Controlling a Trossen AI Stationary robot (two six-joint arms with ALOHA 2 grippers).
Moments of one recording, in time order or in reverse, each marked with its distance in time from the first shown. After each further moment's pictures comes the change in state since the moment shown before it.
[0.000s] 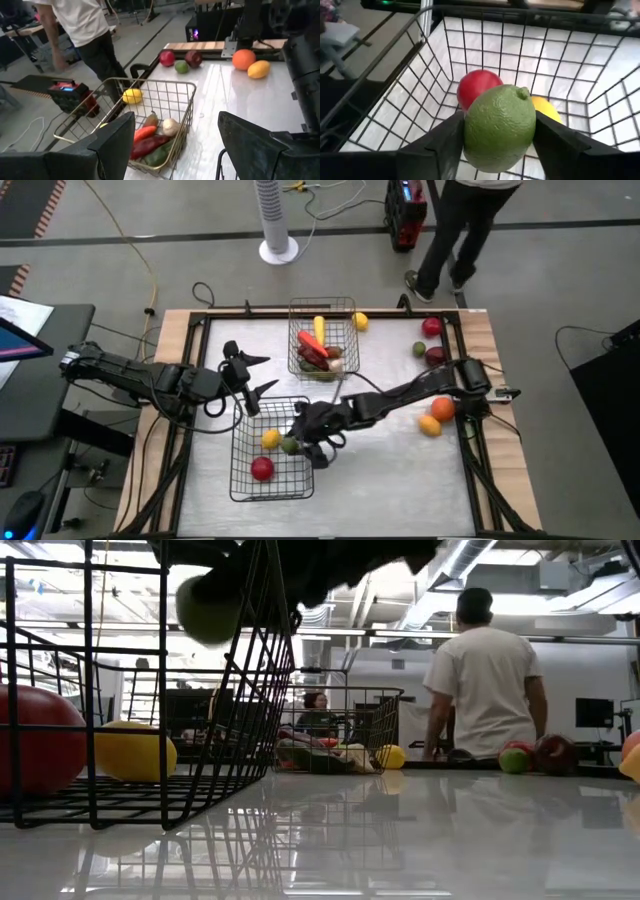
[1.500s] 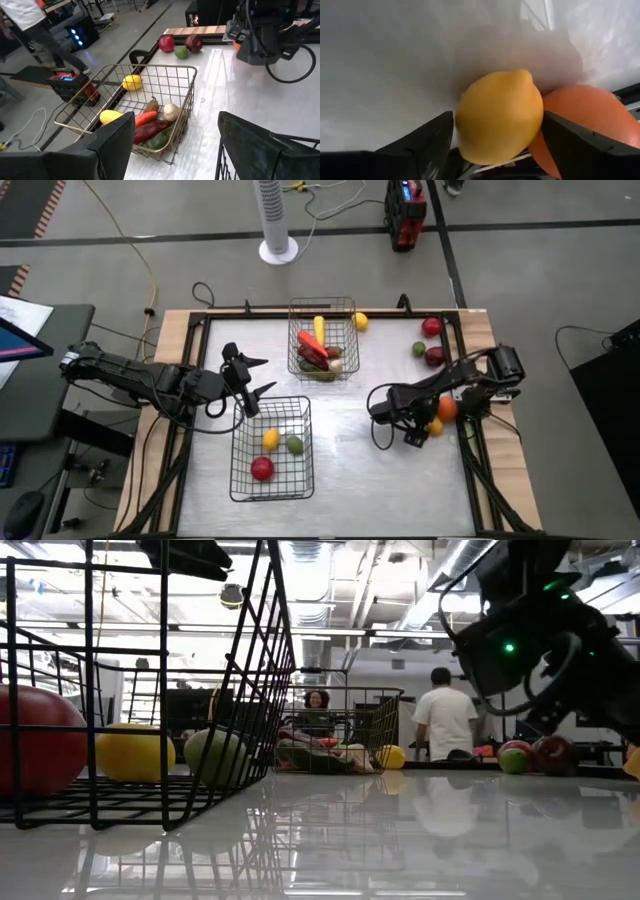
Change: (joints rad) left arm 0.000 0.000 0.000 -0.089 0.008 -0.037; right arm -0.070 -0.266 -0.562 -1.327 -0.011 0.552
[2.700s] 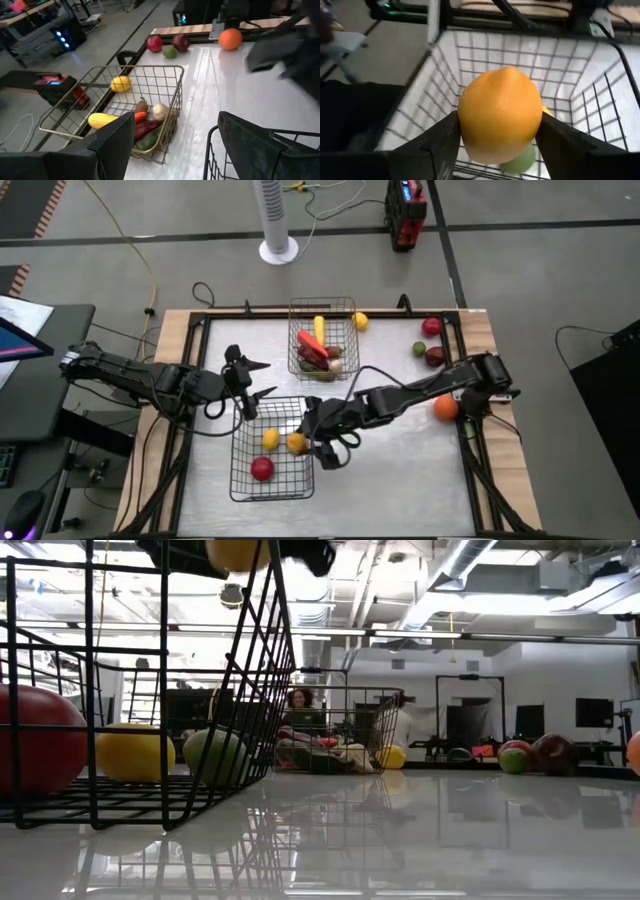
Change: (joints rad) left arm 0.000 0.000 0.000 0.001 0.062 0.021; right arm 0.100 0.116 0.614 1.087 0.100 -0.509
